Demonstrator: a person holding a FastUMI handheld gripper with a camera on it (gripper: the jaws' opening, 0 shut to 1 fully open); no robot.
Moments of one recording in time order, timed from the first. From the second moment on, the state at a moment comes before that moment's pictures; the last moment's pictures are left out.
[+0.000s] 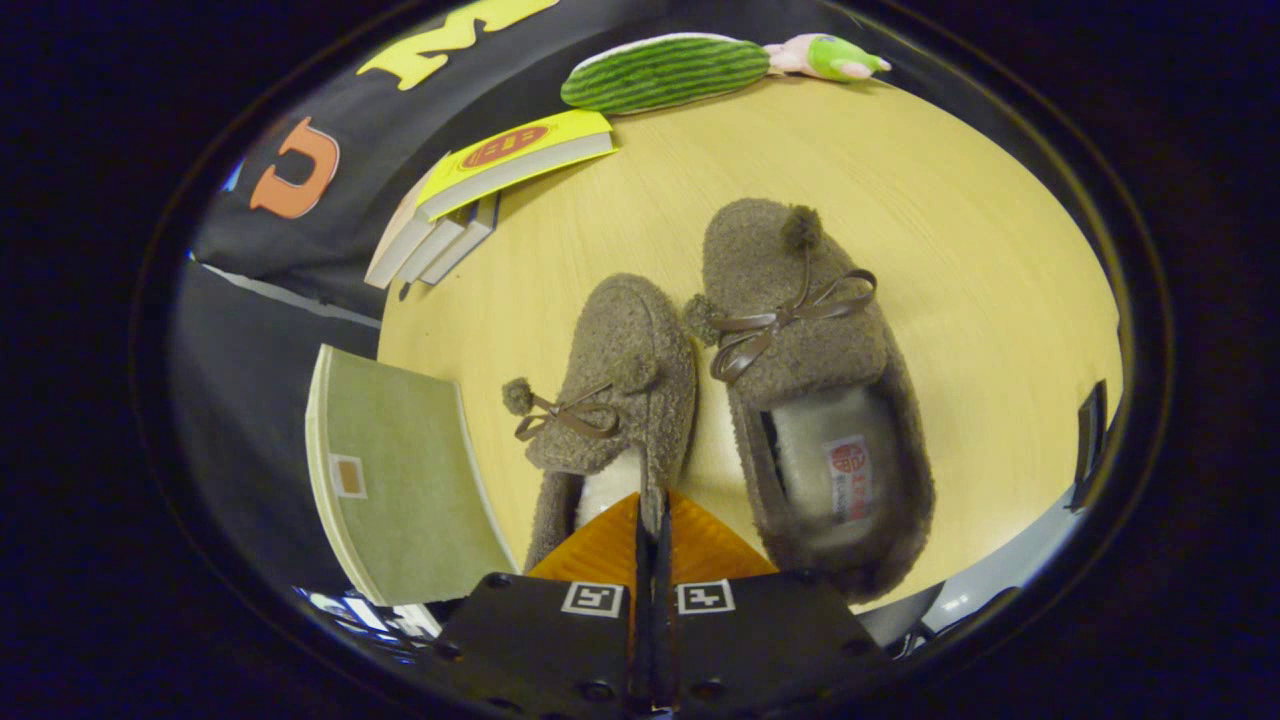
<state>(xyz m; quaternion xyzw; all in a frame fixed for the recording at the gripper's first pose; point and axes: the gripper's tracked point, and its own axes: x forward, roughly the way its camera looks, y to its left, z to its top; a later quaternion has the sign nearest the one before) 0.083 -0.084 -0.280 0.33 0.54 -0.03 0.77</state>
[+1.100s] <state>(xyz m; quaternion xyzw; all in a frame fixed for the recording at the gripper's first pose) 0.115 0.191 -0.077 0.31 0.44 0.09 0.84</state>
